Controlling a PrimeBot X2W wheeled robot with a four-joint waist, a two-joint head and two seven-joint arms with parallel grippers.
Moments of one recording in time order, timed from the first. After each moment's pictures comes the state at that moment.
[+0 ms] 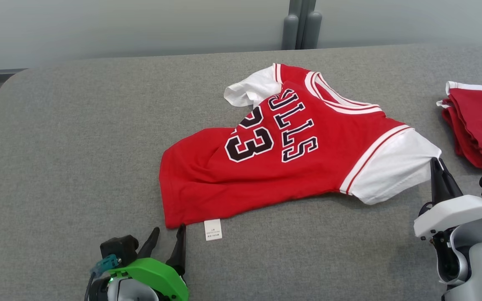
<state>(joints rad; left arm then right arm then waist) -0.14 0.05 -0.28 0.53 -0.53 -0.08 -0.13 -0.19 -0.05 -0.22 0.24 0.30 0.13 0.00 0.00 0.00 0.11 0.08</state>
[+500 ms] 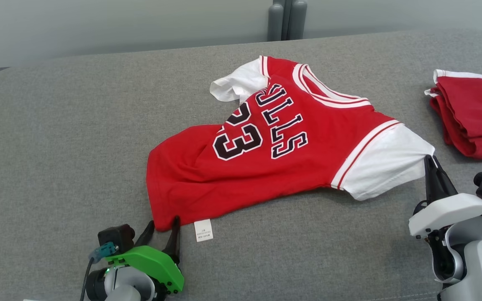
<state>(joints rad) -0.27 0.05 -0.31 0.74 -0.59 -0.08 -0.17 -0.19 -0.05 -0.19 0.24 0.31 0.13 -0.01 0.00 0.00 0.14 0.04</state>
